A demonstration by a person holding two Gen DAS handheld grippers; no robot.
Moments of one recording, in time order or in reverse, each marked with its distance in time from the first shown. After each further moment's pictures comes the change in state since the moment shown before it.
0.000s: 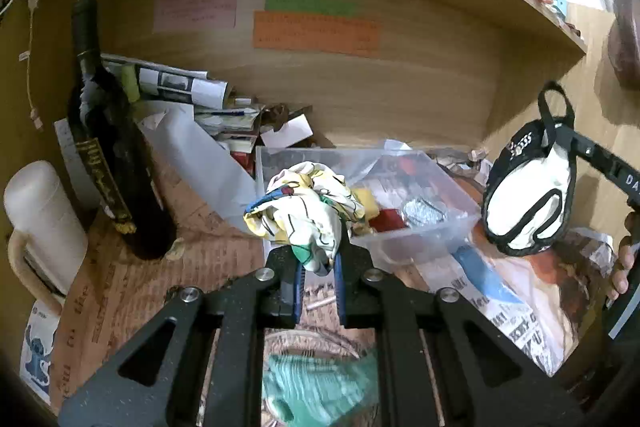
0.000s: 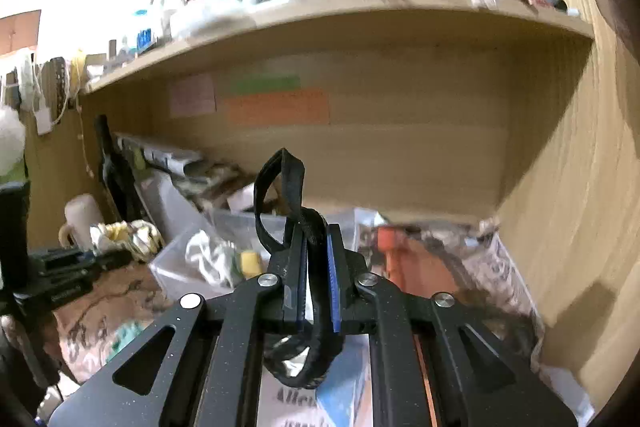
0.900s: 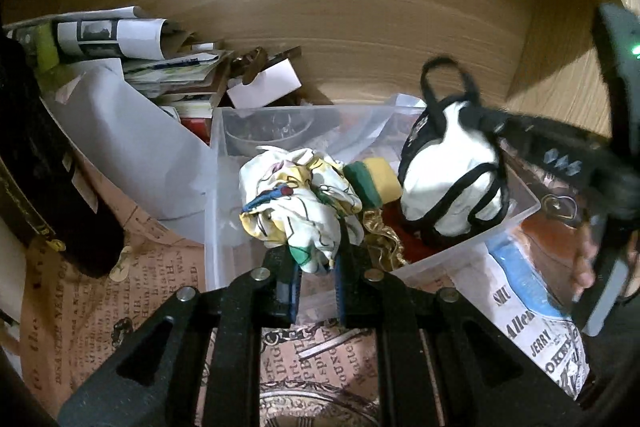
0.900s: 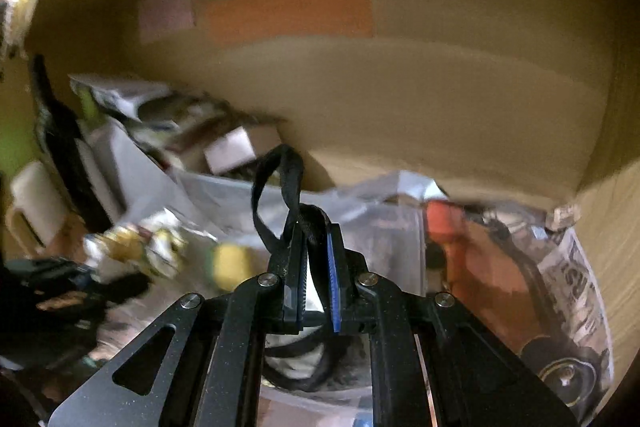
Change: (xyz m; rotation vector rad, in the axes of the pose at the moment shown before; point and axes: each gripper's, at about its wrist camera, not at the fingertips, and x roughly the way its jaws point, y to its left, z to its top) left arm 0.109 -0.002 0.007 0.032 0.182 -0.022; right arm 0.161 0.016 -0.016 -0.035 0.283 0.040
